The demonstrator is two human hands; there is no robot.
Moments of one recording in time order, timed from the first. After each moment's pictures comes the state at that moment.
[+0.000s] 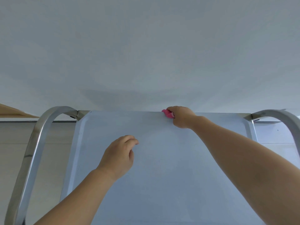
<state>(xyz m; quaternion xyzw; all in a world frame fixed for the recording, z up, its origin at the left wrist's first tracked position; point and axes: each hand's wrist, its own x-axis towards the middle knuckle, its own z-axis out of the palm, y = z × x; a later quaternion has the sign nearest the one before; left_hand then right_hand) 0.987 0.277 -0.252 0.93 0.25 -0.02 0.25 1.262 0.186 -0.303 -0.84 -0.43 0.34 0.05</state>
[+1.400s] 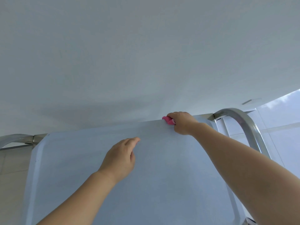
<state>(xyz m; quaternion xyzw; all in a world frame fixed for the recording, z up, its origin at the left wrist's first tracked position) 1.097 0.215 -0.254 0.93 0.21 -0.09 0.29 1.343 0.075 -0.308 -0.86 -0.41 0.28 0.04</state>
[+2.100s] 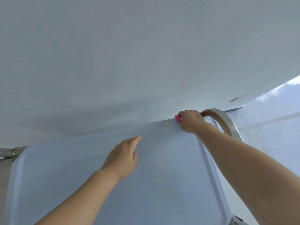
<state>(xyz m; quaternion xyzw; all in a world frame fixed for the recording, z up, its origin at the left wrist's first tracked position) 1.146 0.181 -0.252 0.93 0.17 -0.12 0.31 1.385 0.014 -0.297 -0.92 -0.28 0.26 -0.05</state>
